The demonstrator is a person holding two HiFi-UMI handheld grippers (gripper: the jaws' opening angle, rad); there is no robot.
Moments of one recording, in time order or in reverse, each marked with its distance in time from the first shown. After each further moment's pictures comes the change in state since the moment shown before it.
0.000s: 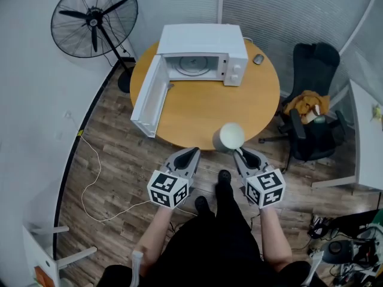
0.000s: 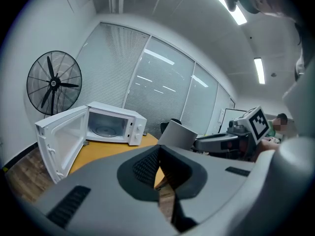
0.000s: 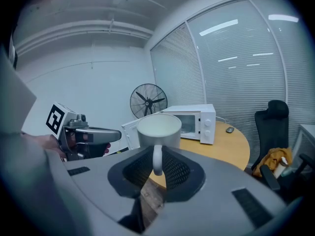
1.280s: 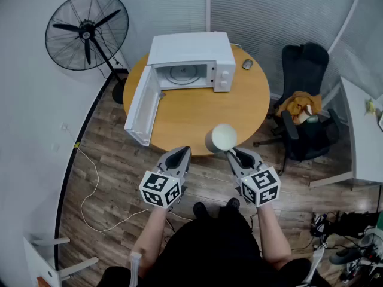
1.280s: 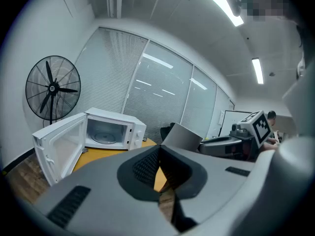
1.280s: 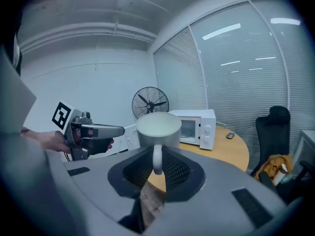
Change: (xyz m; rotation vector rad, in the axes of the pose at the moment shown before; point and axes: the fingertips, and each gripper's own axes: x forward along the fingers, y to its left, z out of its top) left arm -0.001 0.001 0.024 0.015 -0.041 0.008; right arm -0.011 0.000 0.015 -0.038 -0.028 0.022
